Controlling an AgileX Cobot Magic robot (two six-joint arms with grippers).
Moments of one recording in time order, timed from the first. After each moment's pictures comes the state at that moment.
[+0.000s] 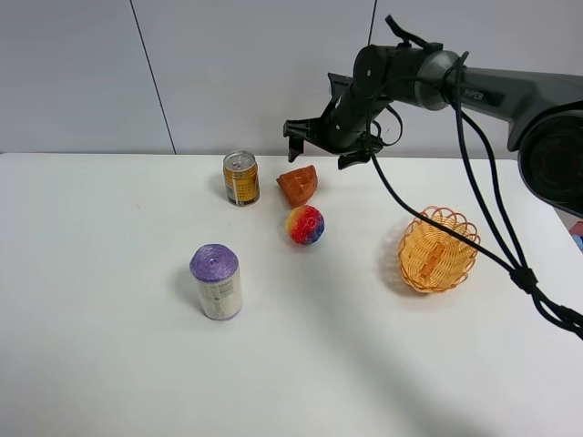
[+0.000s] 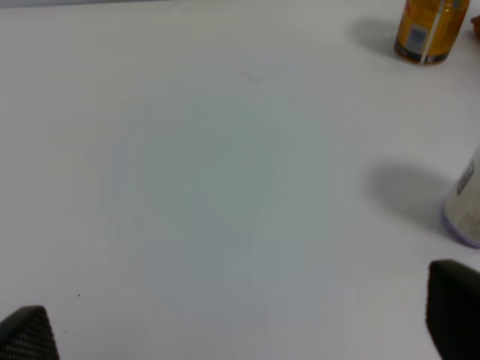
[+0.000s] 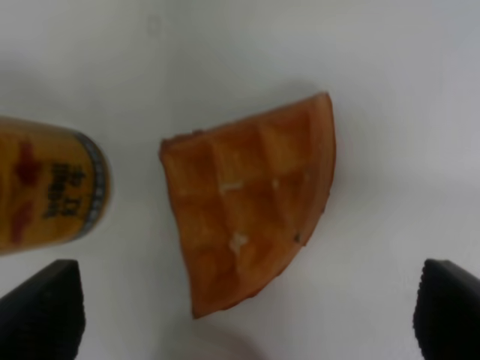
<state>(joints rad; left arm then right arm) 0.11 -0.01 -0.51 -0.08 1.05 0.07 0.40 2.27 -1.87 0.17 0.73 0.29</state>
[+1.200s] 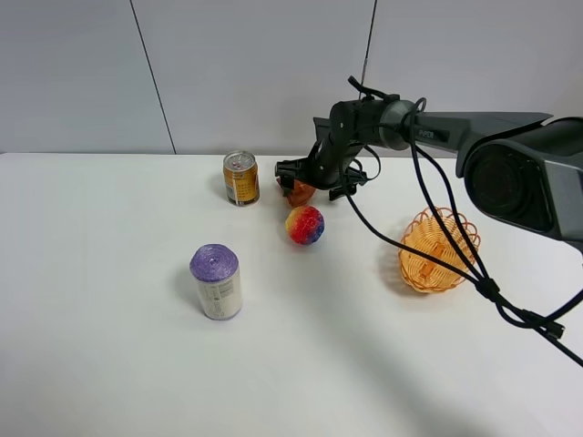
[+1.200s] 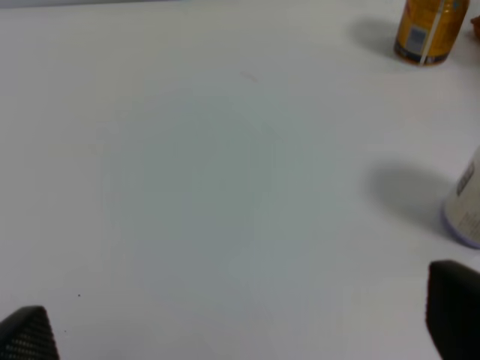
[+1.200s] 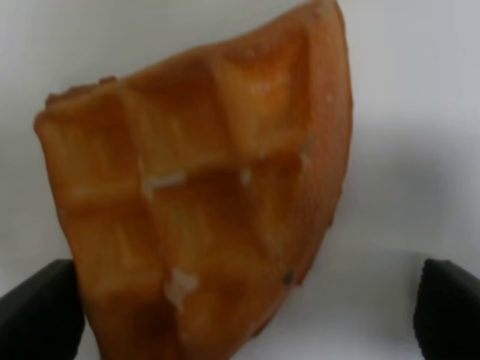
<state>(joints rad) 0.11 -0.01 -0.51 -0.08 1.05 0.07 0.44 2.41 -1.87 0.11 0.62 0.35</state>
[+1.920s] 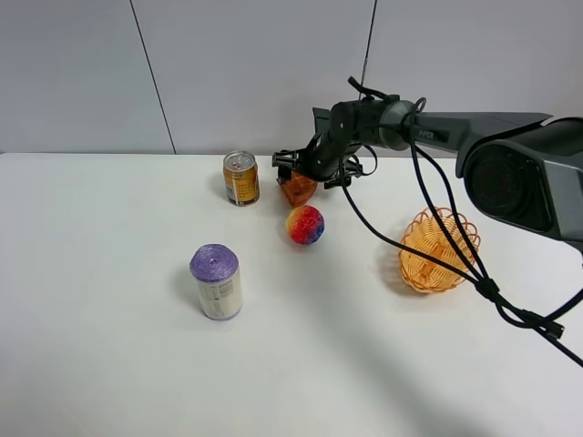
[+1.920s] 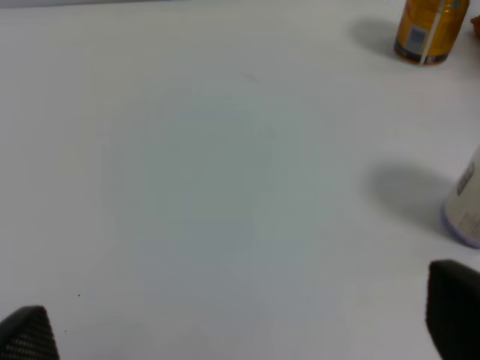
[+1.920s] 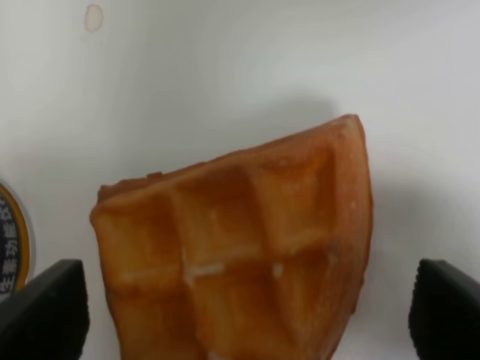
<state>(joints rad) 0.11 -0.01 -0.51 -0.08 1.05 0.07 0.44 2.41 -1.87 0.11 0.51 0.35</state>
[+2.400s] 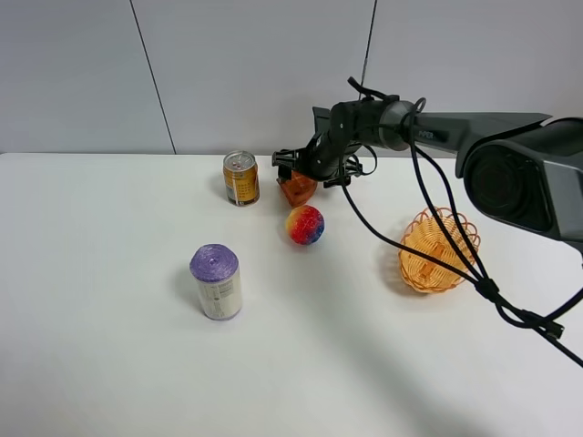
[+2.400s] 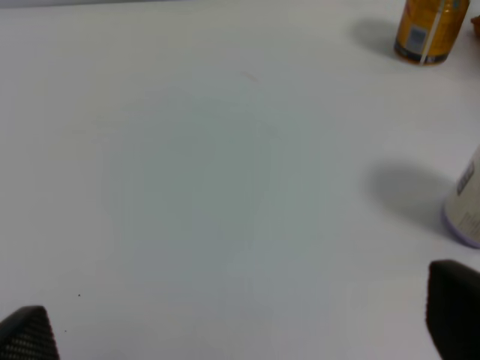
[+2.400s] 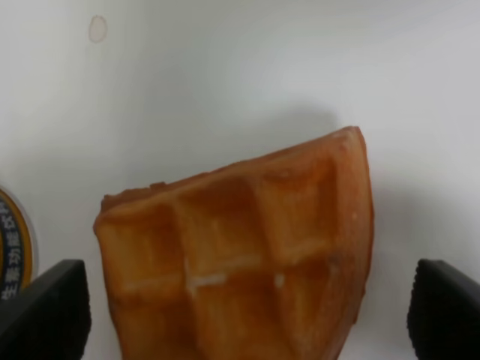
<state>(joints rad) 0.11 -0.01 -0.51 -0.08 1.05 0.07 0.44 2.42 -1.87 0.10 0.51 0.35</state>
